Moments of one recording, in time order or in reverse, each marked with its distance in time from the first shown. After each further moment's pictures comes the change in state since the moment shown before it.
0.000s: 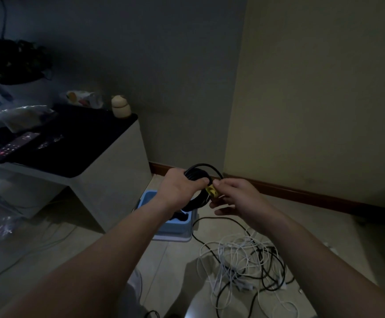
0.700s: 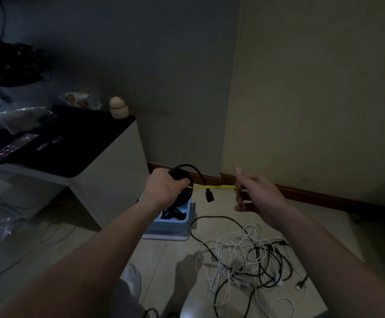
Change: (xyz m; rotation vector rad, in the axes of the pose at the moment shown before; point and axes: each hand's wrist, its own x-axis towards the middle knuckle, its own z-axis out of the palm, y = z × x) left_hand 0.004 -0.014 -0.016 0.170 0.134 -0.082; right_hand -0.012 -0.001 -0.036 0.019 0.235 0.067
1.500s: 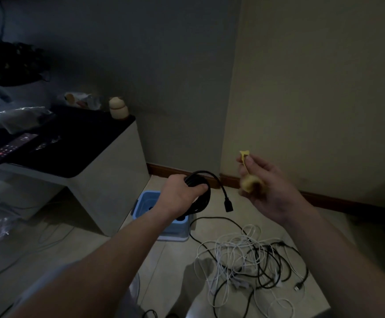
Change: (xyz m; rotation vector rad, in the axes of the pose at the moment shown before) left_hand -0.023 0.013 0.021 -0.084 -0.131 0.066; right_hand -0.019 -0.032 0.001 0.475 -0.199 -0.164
